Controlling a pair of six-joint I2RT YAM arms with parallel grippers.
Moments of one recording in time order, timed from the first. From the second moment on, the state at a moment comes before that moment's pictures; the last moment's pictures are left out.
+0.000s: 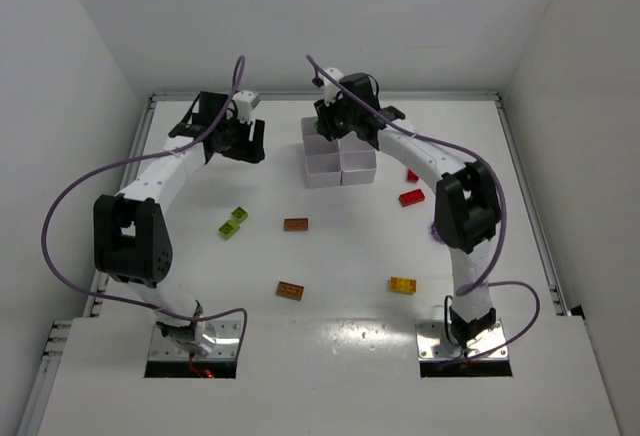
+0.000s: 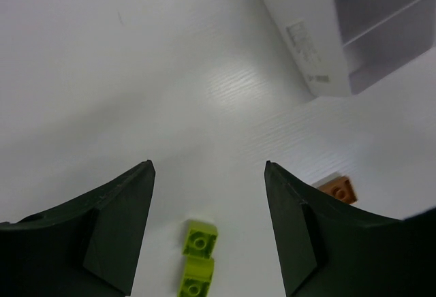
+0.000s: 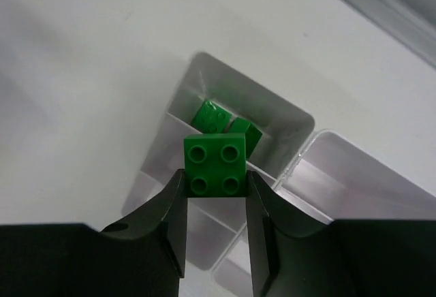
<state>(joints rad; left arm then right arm) -0.15 1.66 1.35 -0.44 0.26 0.05 0.50 2.04 1.73 -0.24 -0.13 -0.11</state>
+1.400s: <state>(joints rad) -0.15 1.68 1.15 -0.74 0.09 0.41 0.45 2.26 1.91 -0.27 -0.14 -0.07</state>
